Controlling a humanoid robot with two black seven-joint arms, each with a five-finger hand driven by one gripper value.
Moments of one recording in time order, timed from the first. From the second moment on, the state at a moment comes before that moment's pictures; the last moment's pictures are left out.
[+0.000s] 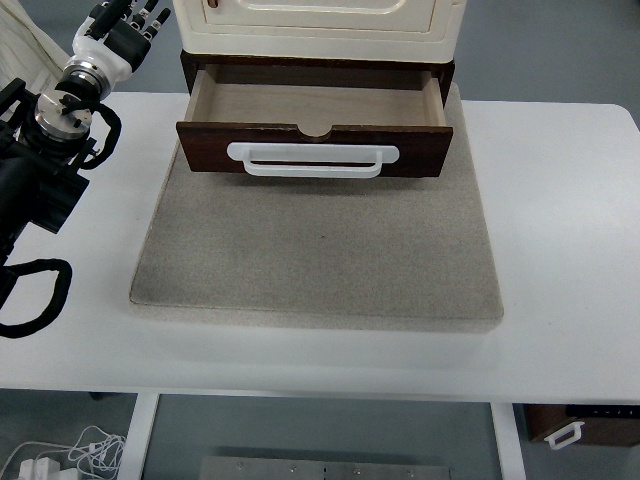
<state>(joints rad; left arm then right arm) -1.10 0.19 -1.08 -0.28 -0.05 -0.21 -0.04 -0.01 0.00 -0.01 0.18 -0.04 0.08 0.03</state>
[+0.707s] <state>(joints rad) -1.10 0.19 -1.08 -0.28 -0.05 -0.21 -0.04 -0.01 0.00 -0.01 0.18 -0.04 0.08 0.03</state>
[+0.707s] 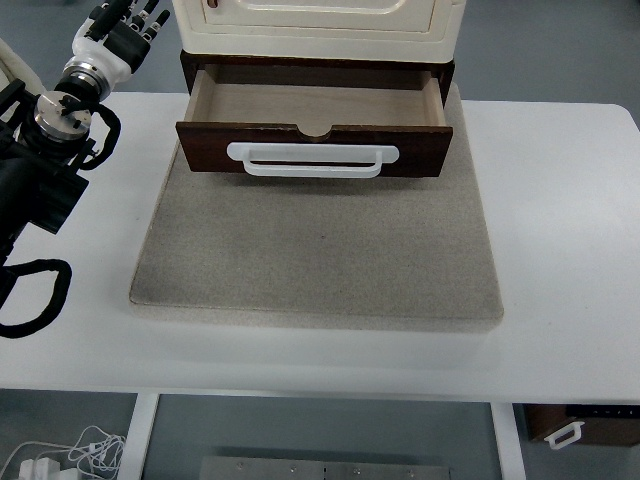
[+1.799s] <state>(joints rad) -1.20 0.35 -1.07 -0.48 -0.03 -0.21 -0.04 -0.01 0.00 -0.01 0.18 -0.04 0.08 0.03</state>
